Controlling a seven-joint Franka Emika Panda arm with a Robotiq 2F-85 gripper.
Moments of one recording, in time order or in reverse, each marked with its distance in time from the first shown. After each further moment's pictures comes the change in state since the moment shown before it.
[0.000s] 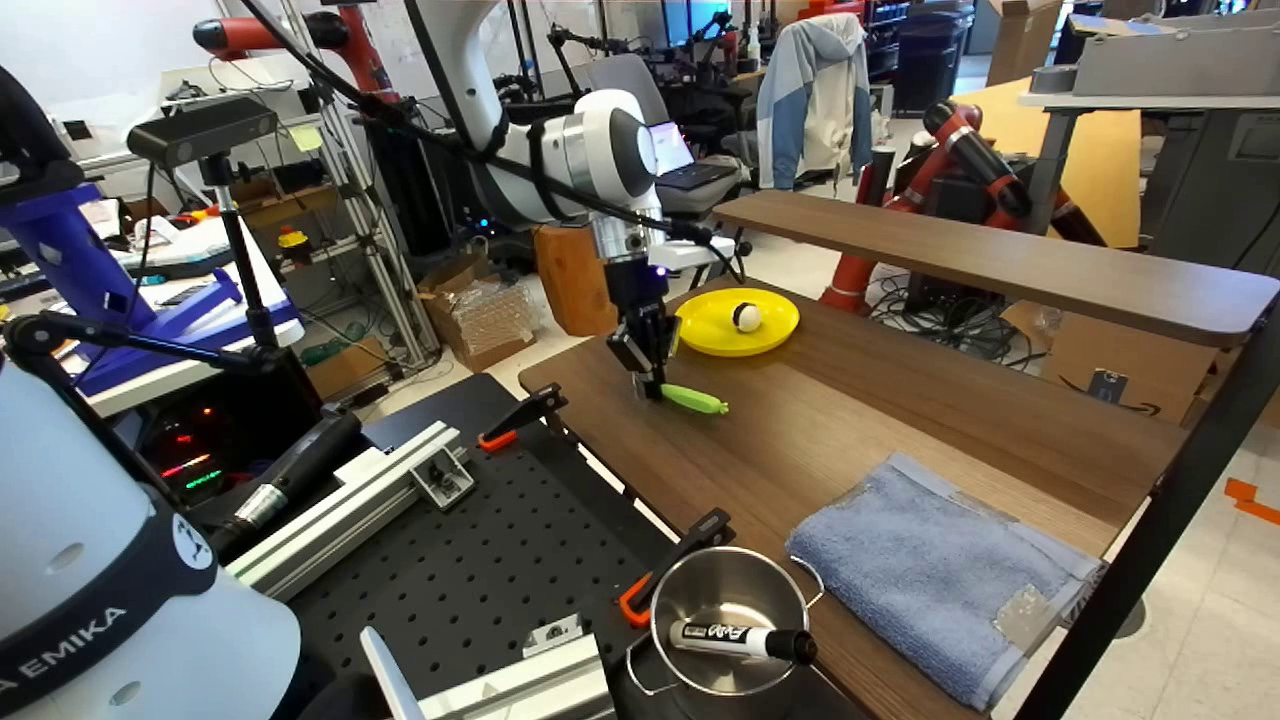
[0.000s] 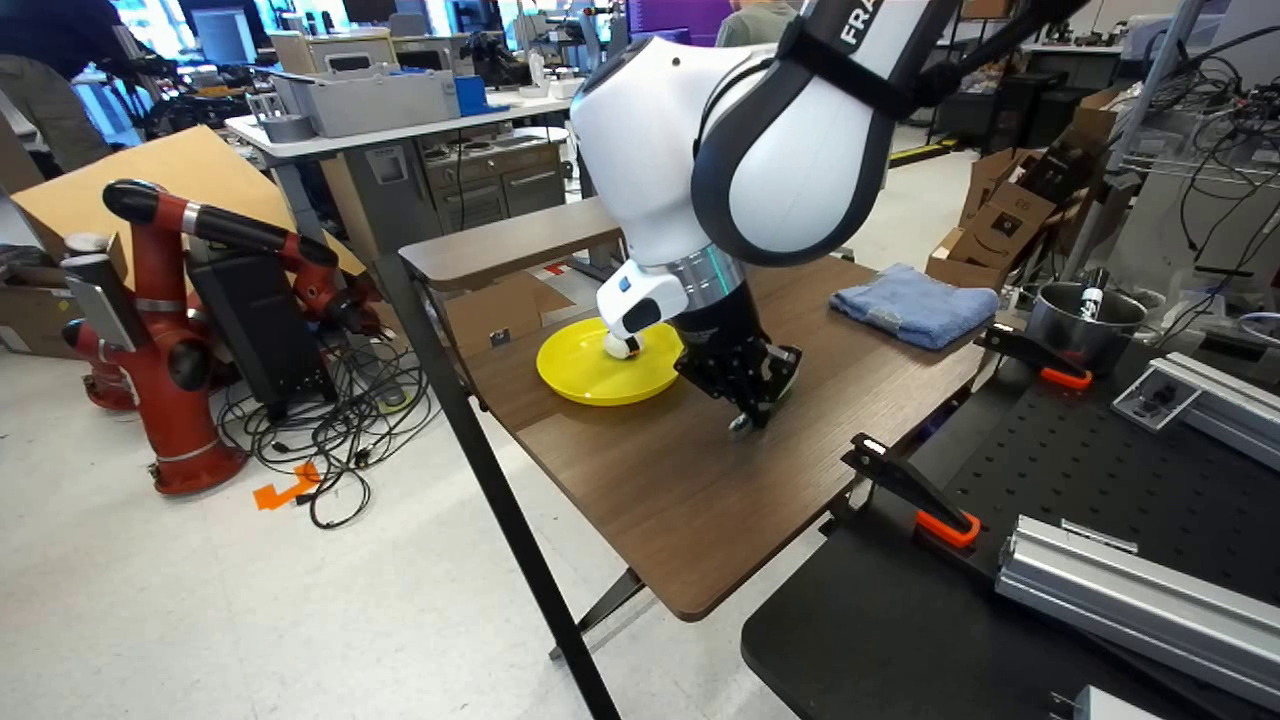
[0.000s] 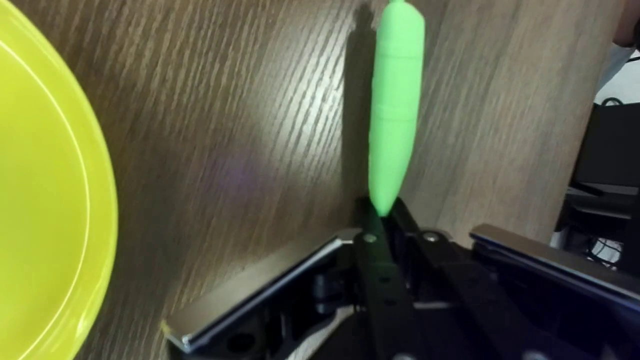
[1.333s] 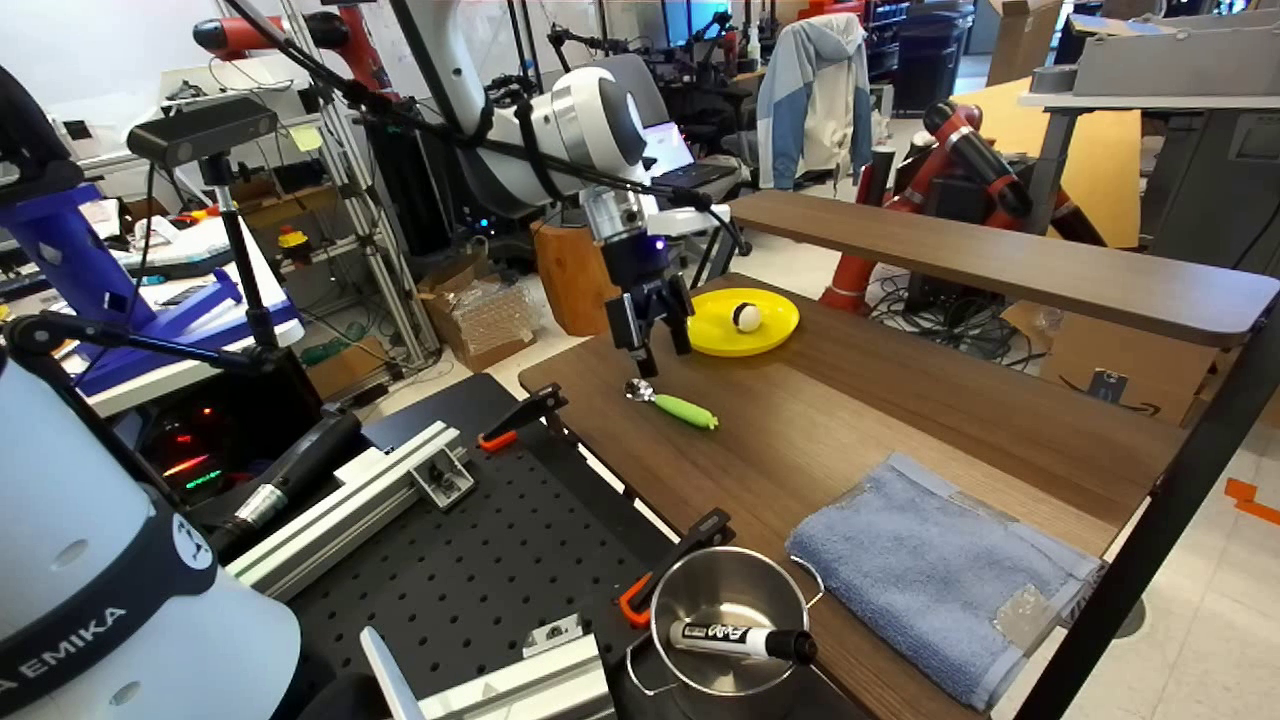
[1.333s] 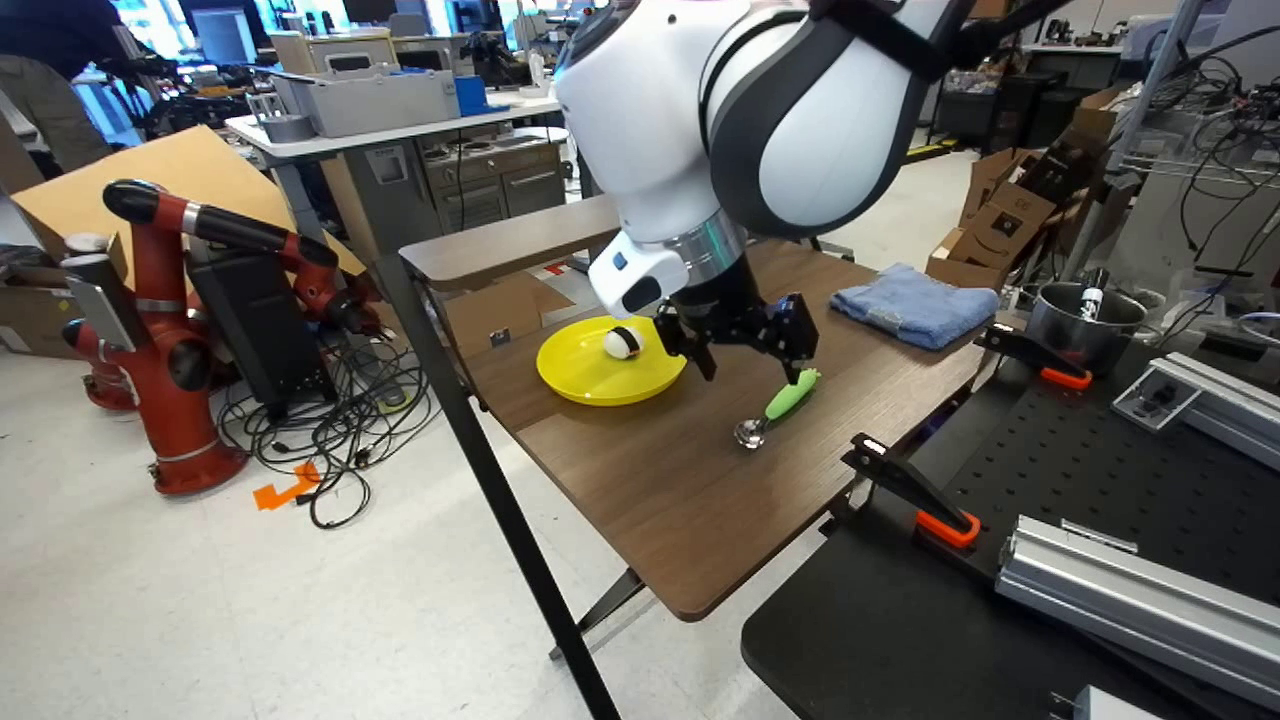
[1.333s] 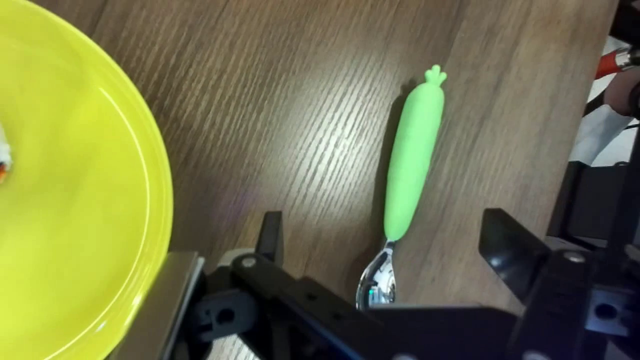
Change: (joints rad) arm 0.034 -0.076 -0.018 -0.029 -0.130 -0.027 0.046
